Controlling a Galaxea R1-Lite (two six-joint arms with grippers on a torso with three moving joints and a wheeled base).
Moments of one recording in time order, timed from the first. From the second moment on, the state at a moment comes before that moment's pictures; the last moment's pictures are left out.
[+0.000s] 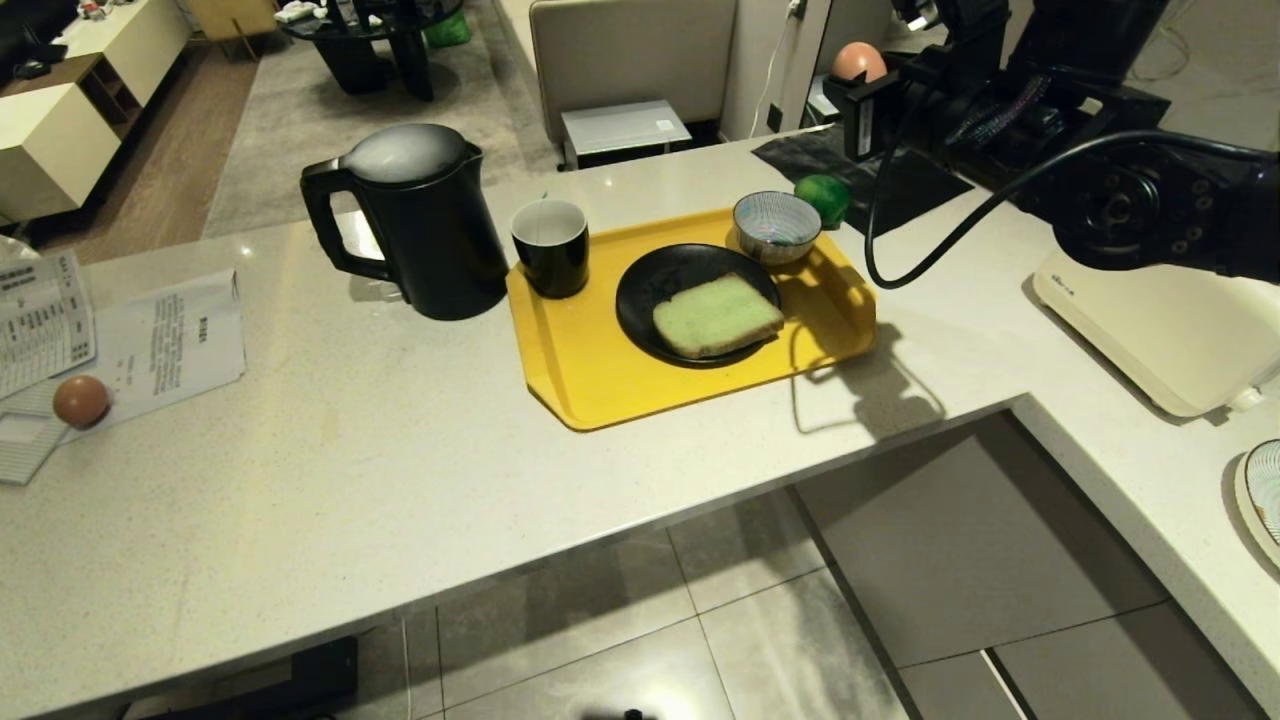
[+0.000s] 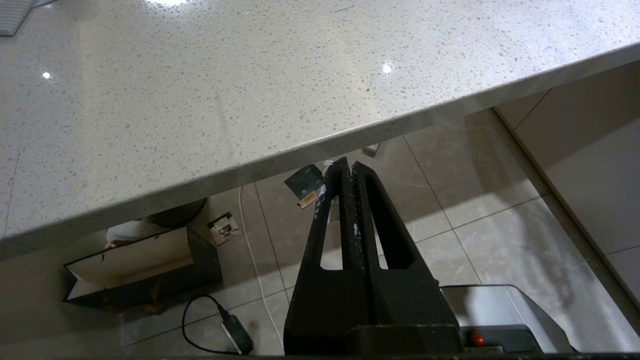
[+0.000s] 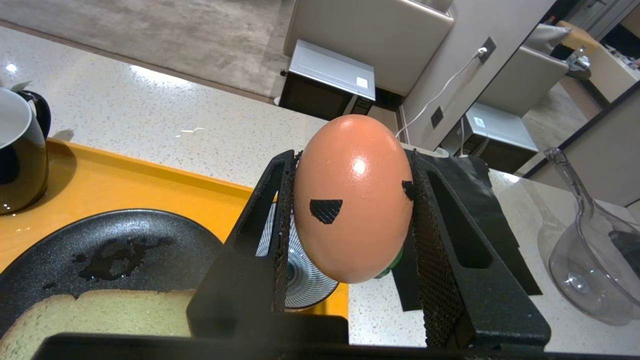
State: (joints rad) left arm 0.00 0.00 0.00 0.01 0.00 0.00; right arm 0.35 2.03 -1.96 -0.36 -0.05 -0.41
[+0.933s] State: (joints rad) left arm 0.00 0.00 0.00 0.01 0.00 0.00; right arm 0.33 2.02 -1.96 -0.36 -0.04 -0.41
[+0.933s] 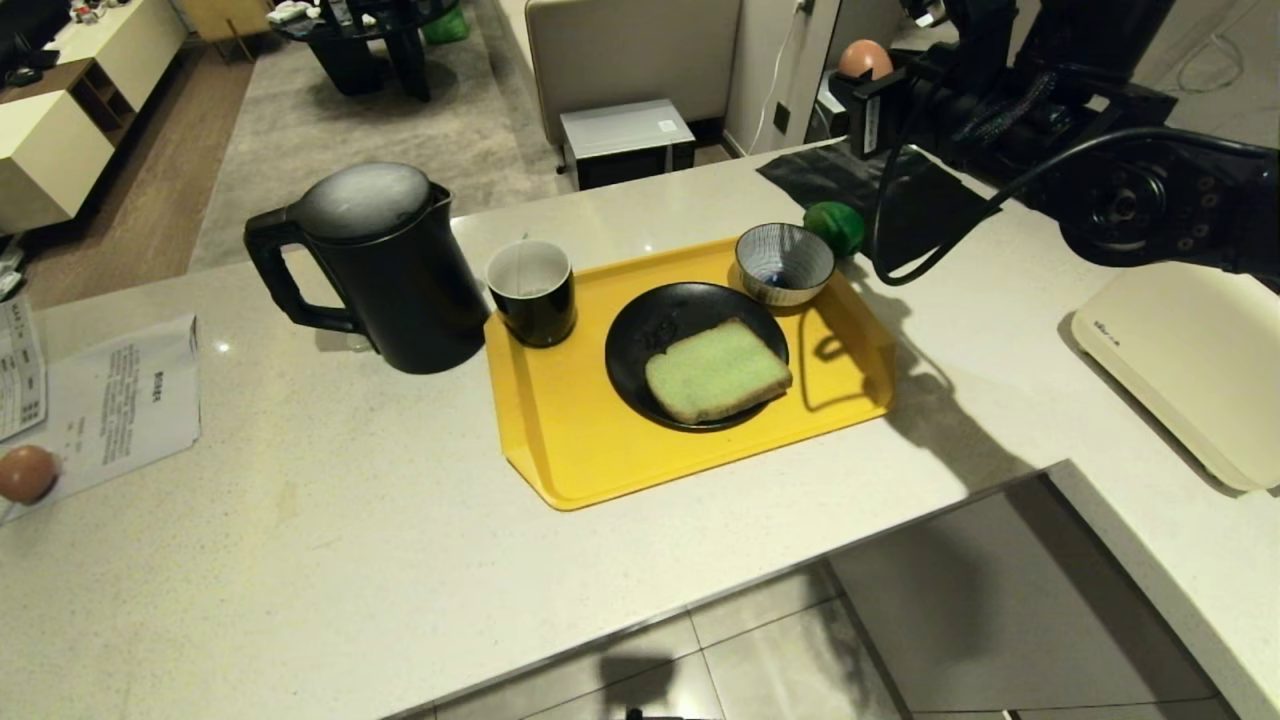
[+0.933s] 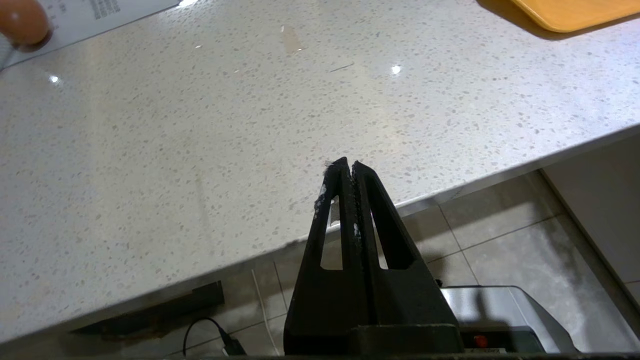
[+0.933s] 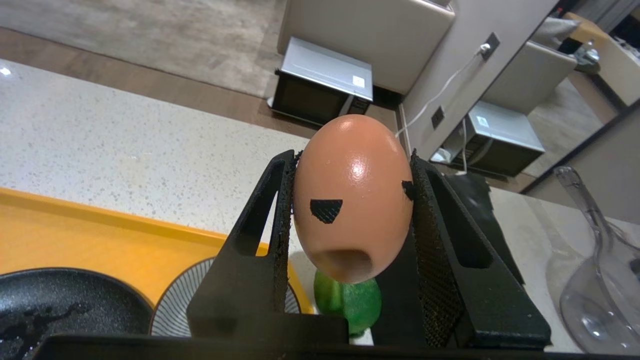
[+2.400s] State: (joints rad) left arm 0.00 0.00 0.00 0.01 0.00 0.00; right arm 0.34 2.11 -1.95 0.07 0.00 -0.66
